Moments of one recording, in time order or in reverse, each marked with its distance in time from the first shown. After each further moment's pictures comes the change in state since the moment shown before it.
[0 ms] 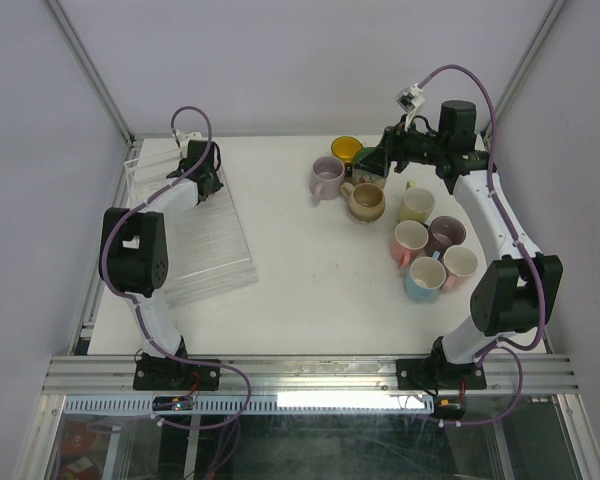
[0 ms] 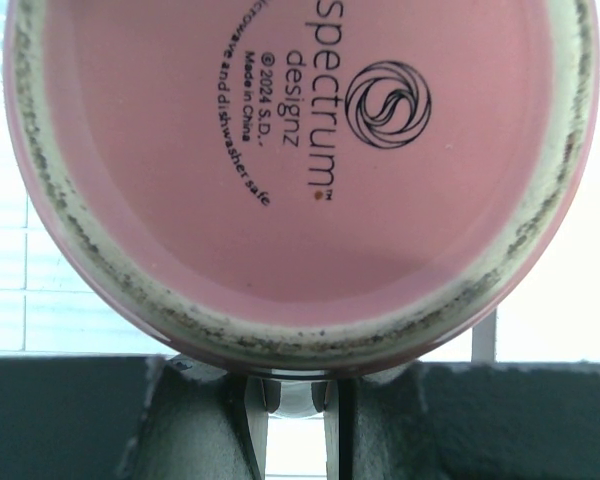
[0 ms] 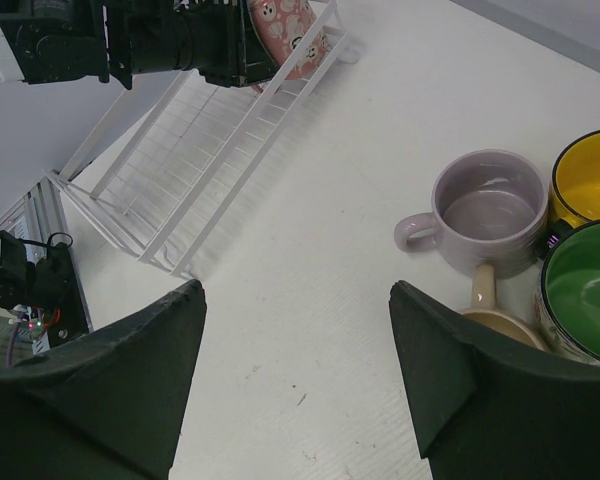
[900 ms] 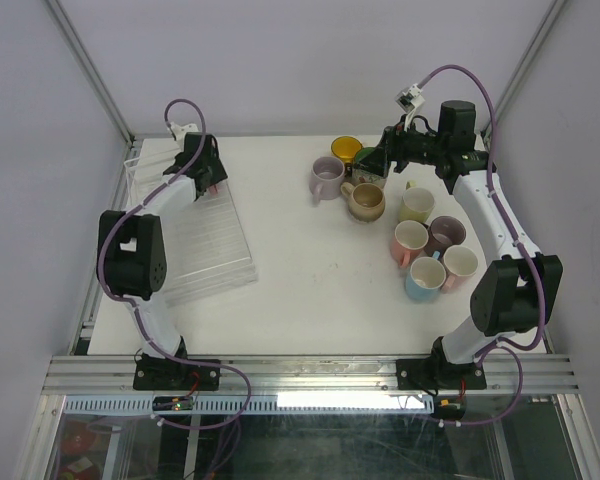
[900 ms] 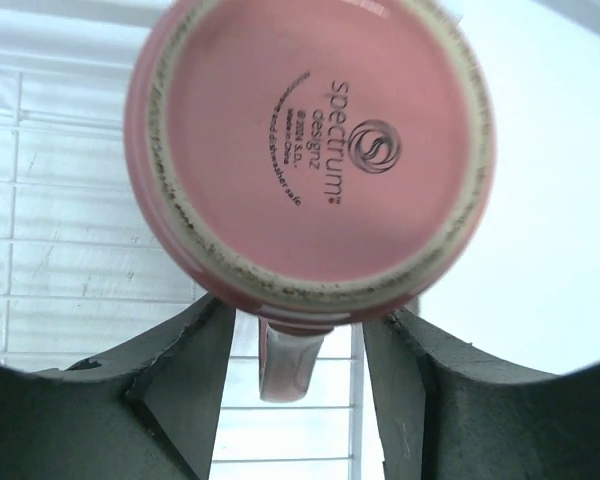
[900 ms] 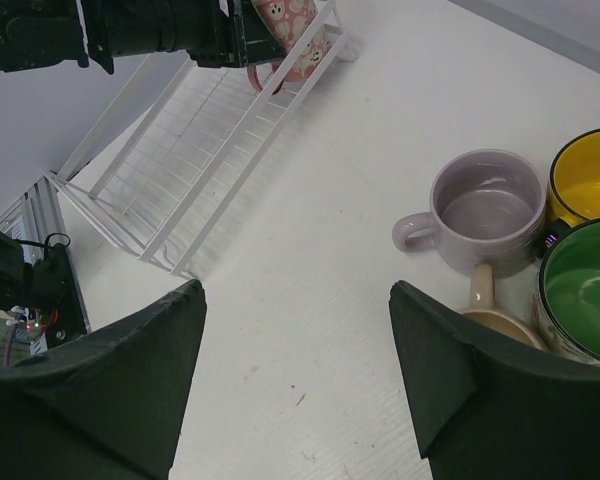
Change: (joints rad) left arm 0.000 -0.010 0.042 -0.008 0.036 -0.057; right arm 0.002 0.000 0.000 0.000 0.006 0.000
